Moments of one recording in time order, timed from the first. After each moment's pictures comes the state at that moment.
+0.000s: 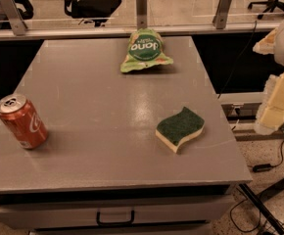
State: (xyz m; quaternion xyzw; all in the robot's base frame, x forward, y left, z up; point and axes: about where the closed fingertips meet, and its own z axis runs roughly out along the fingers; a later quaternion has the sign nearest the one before) arm 0.438 -0.217 0.976 -0.60 0.78 -0.03 0.16
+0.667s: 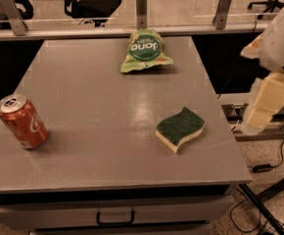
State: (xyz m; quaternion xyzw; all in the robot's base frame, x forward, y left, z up) arm 0.449 -0.199 0.961 -0.61 0.77 -0.02 0.16
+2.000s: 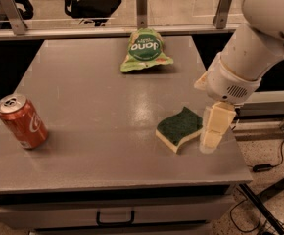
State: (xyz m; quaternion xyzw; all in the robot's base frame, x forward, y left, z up) arm 0.467 -0.139 0.870 -0.66 0.74 0.06 0.12
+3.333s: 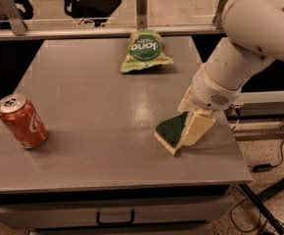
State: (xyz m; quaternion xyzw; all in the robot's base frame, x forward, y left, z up) arm 0.472 -0.114 0.842 -0.67 0.72 0.09 0.13
